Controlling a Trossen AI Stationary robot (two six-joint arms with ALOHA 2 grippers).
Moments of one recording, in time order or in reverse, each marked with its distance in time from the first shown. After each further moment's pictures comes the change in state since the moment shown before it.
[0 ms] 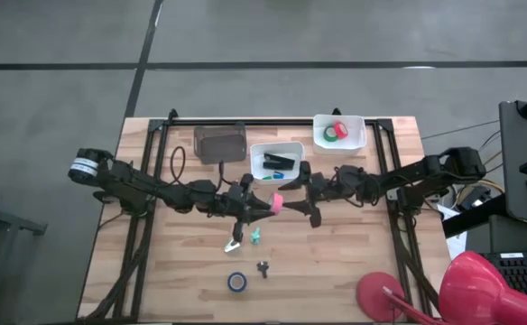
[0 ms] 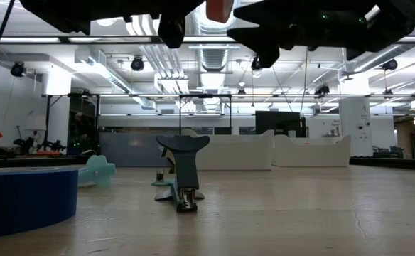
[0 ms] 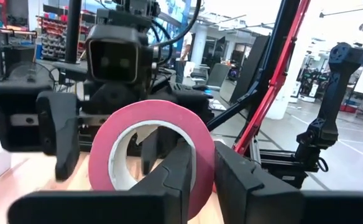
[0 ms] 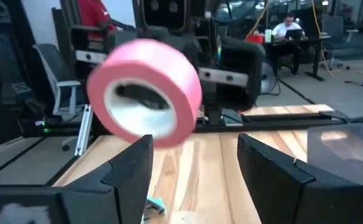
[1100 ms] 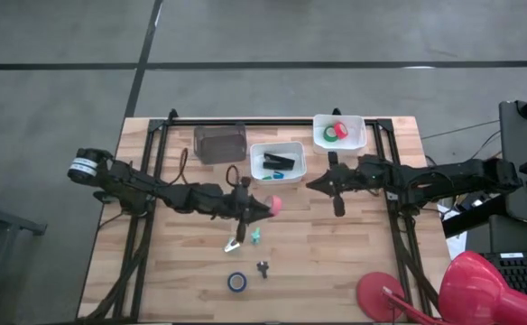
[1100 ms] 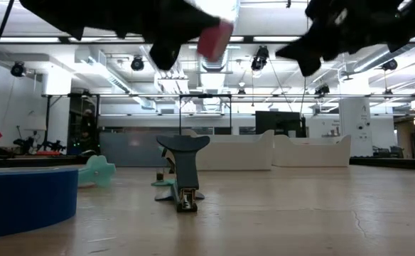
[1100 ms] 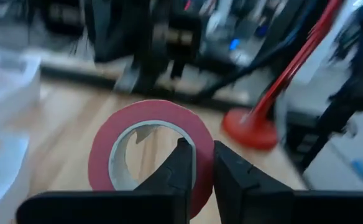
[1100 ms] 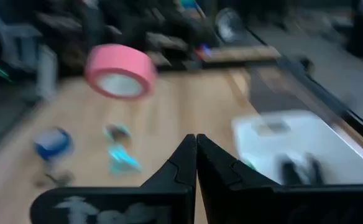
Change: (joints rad) left arm 0.000 -0.006 0.001 -0.219 -0.063 -0.062; right arm -0.116 -0.457 -0.122 -0.575 0.000 -0.055
